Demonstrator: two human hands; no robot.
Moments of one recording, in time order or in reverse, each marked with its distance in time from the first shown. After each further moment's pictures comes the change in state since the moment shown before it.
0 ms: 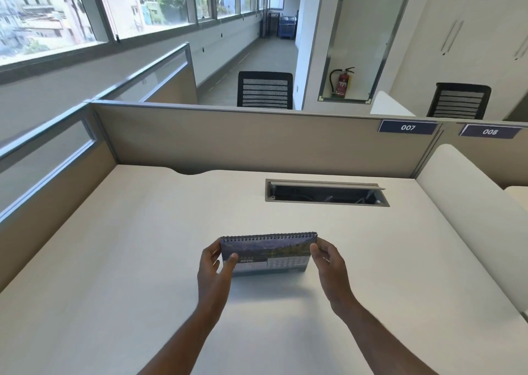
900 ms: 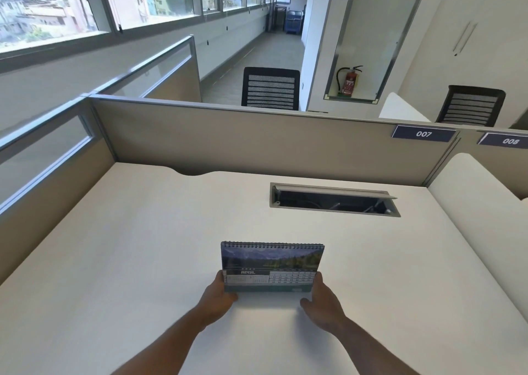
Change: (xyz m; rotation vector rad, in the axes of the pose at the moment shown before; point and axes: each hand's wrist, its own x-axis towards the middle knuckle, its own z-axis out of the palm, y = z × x) left_hand 0.065 -0.061 -0.021 0.581 -0.471 -0.279; right_hand 0.027 0.052 0.013 -0.842 -0.347 0.226
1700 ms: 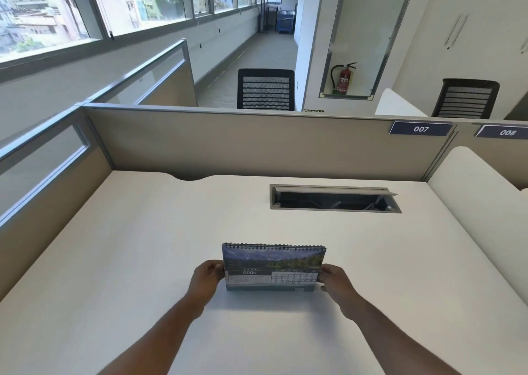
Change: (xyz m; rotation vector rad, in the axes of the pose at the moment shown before) left_hand 0.034 0.010 -0.038 -0.320 0.214 0.008; right_hand 0.027 -0.016 -0.036 0.639 0.036 0.119
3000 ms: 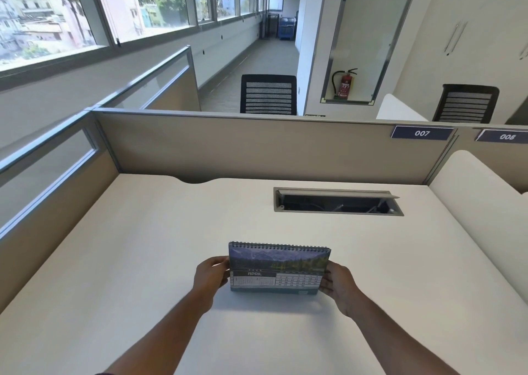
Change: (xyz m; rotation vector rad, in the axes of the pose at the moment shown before) left_hand -0.010 0.016 -0.001 -0.219 0.105 -0.136; right_hand 0.004 0.003 0.014 0.364 0.058 0.137
